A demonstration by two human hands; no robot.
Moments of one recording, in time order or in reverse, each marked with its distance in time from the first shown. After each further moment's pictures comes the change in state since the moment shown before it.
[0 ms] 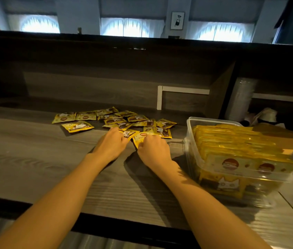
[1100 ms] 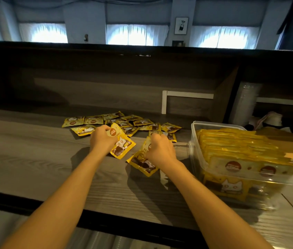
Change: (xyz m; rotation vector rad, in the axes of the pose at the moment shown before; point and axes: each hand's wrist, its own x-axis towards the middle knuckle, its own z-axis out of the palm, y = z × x) left_hand -0.009 -0.006 -0.038 -0.451 0.210 -0.423; right_hand -0.003 -0.005 -0.010 0.092 -0.054 0.031
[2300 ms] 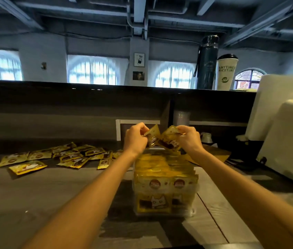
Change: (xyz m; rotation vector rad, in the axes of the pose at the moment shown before) left_hand -0.085 0.179 0.096 -0.243 -0.277 0.614; right_hand -0.012 0.147 -0.167 0.398 0.500 0.125
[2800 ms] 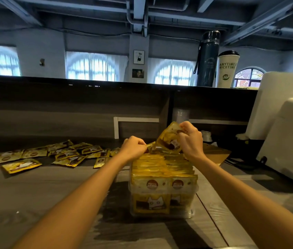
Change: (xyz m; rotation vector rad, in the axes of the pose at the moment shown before) left_hand 0.001 -0.023 0.007 0.074 -0.362 -0.152; right_hand 0.008 0.022 0.006 0.003 0.147 -0.135
